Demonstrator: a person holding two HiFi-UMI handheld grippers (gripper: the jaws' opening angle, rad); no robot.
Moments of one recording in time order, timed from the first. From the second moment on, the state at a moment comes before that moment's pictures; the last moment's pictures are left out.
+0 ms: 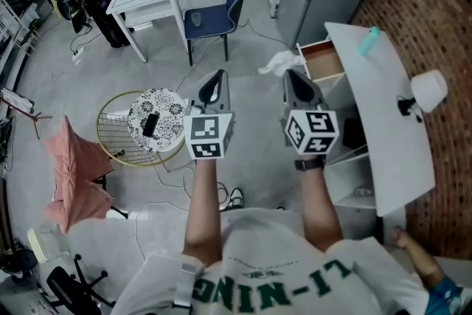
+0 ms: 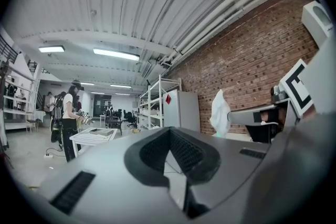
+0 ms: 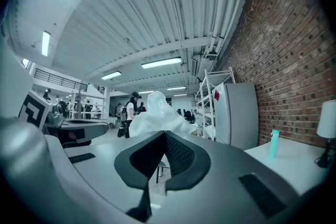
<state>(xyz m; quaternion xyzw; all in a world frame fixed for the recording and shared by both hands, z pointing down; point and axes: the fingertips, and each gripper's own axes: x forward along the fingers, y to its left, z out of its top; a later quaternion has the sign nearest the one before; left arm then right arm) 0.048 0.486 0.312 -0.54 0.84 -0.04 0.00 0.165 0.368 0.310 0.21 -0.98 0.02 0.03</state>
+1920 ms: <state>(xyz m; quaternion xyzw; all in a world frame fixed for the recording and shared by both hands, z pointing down) -0.125 0.205 0.312 -0.53 0.85 -0.05 -0.01 -0.023 0.092 0.331 0.18 -0.98 0.07 0.02</state>
